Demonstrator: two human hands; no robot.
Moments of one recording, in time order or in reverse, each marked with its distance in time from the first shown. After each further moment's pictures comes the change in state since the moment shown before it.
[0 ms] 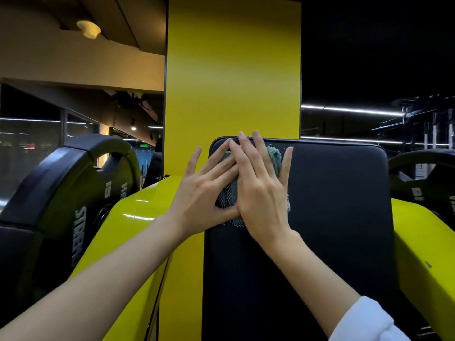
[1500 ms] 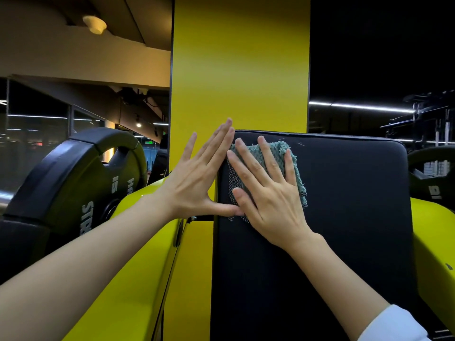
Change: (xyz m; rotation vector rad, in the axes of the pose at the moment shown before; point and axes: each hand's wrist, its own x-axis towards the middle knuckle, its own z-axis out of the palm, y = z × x) left_hand 0.005 -0.030 -0.027 0.012 -0.302 0.011; right_hand -0.013 0.015 0.003 0.005 -0.209 -0.152
